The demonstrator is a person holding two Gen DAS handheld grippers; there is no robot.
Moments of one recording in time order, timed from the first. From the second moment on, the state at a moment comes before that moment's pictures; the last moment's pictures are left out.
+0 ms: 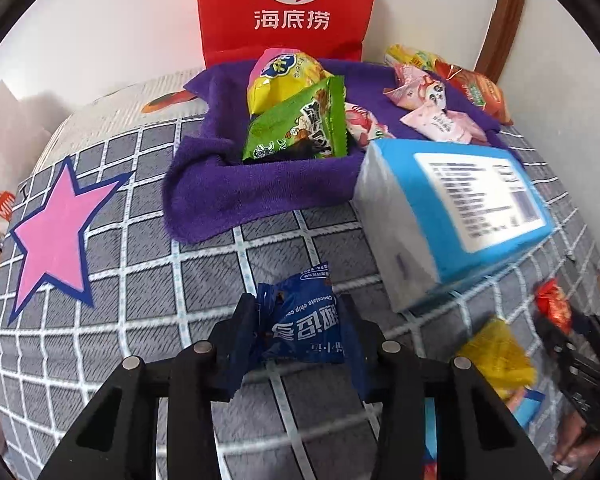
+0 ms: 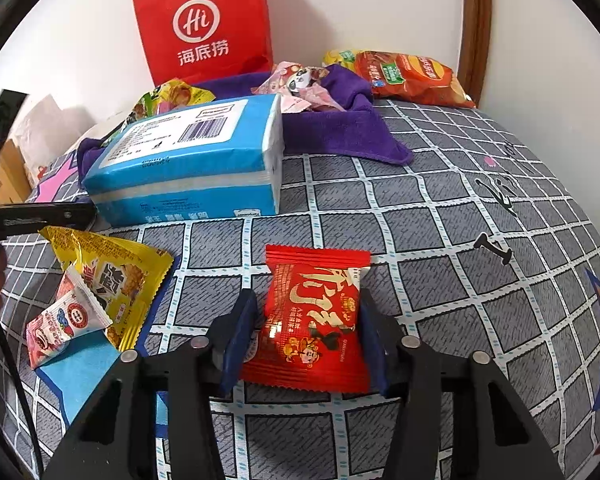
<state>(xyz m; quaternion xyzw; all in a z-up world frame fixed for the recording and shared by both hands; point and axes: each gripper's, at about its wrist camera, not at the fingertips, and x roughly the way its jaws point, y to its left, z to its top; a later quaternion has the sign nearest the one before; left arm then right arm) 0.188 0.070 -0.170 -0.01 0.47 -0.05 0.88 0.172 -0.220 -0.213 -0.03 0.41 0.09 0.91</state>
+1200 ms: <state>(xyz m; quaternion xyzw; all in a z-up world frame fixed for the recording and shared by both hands) 0.228 0.087 -0.022 -0.09 0.37 -0.09 0.92 0.302 -0.172 -0.033 0.01 0.36 0.17 0.92</state>
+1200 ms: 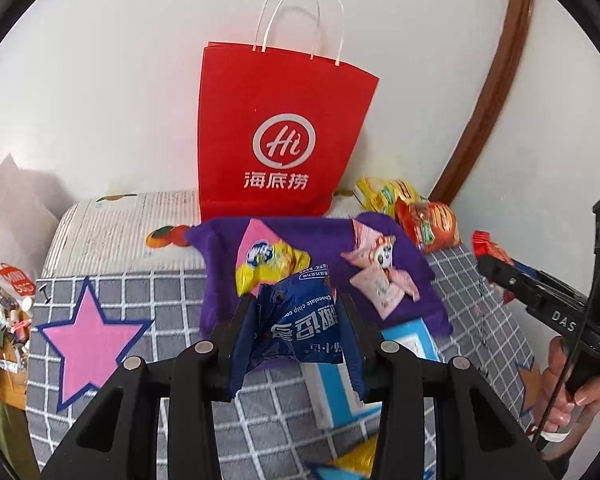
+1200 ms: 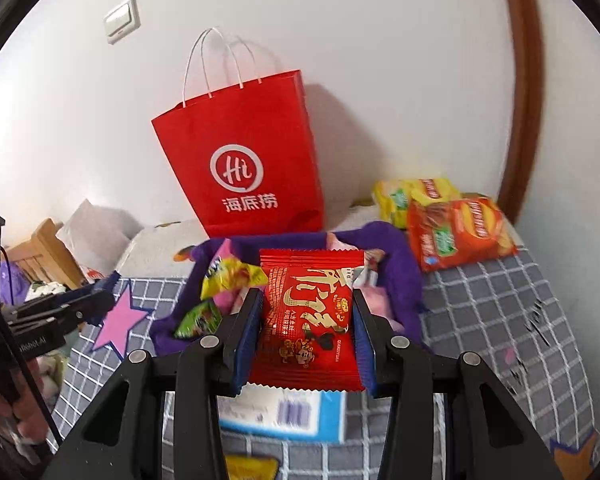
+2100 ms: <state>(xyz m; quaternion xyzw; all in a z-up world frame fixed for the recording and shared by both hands) 0.341 0.090 -0.068 -0.15 0.42 -0.07 0.89 0.434 -0.155 -0.108 0.02 0.48 0.23 0.85</state>
